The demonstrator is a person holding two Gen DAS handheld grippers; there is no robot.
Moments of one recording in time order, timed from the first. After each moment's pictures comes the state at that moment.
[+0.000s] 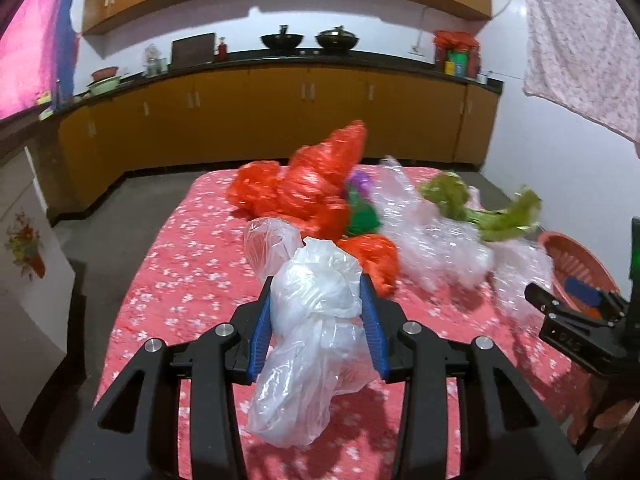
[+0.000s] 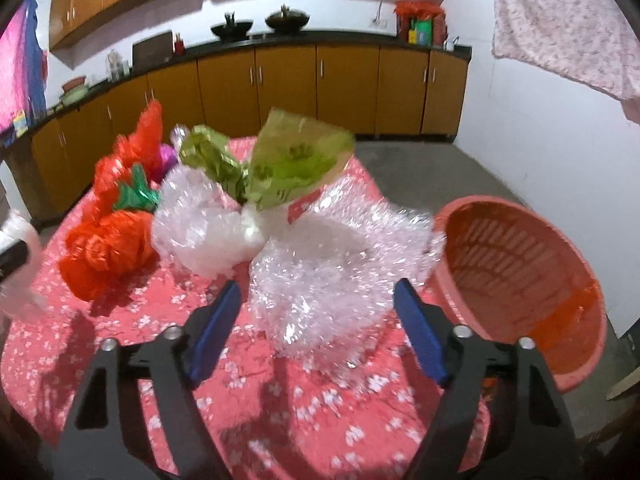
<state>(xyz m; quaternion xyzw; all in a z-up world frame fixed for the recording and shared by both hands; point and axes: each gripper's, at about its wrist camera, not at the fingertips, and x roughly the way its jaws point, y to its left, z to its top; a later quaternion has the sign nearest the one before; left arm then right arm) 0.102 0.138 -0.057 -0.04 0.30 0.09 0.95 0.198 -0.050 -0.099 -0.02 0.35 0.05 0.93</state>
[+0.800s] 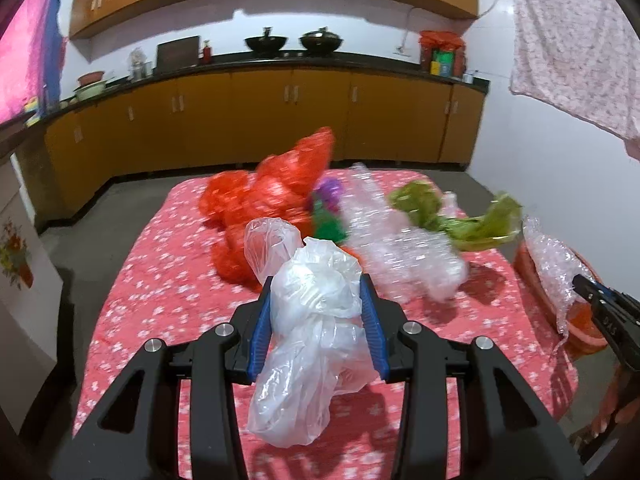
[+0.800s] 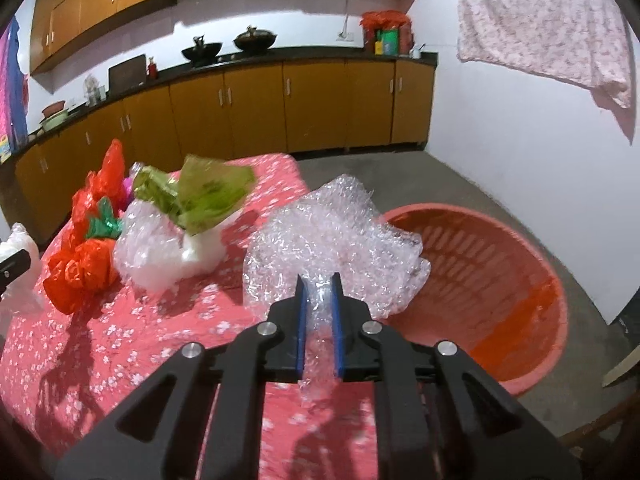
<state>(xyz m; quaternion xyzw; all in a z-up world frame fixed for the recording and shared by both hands) 0.112 0.107 -0.049 -0.04 0.29 0.05 0.95 0.171 -0.119 -0.069 0.01 0.31 0.01 0.95</state>
